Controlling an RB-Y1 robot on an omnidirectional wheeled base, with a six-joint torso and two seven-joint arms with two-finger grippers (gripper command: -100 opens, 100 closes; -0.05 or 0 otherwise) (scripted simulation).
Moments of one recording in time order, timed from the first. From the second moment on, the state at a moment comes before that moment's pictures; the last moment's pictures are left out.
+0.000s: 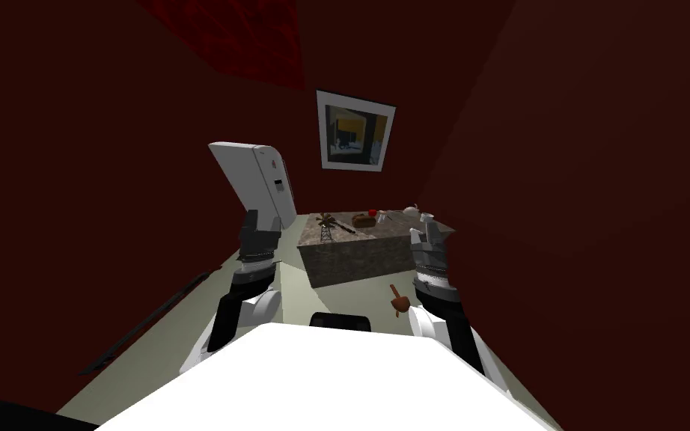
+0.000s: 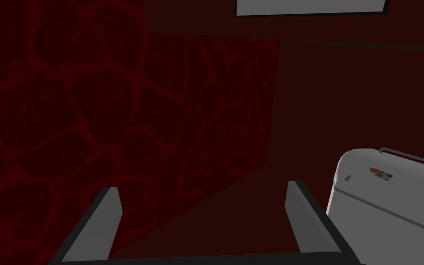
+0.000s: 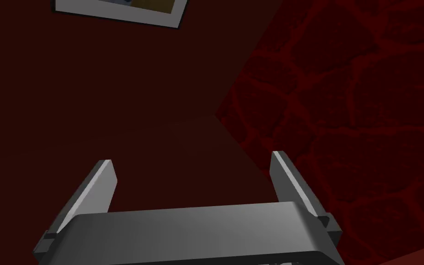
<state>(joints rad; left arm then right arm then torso) 0.49 0.04 0.01 -2.33 0.09 -0.53 -0.05 0.54 -0.01 0.01 -2.38 0.11 -0.39 0.06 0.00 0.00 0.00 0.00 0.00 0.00</state>
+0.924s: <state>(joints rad) 0.51 0.29 0.09 -2.17 -0.01 -0.41 -0.15 0.54 -0.01 0.01 -2.38 0.11 -0.39 0.06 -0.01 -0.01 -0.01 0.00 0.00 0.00</state>
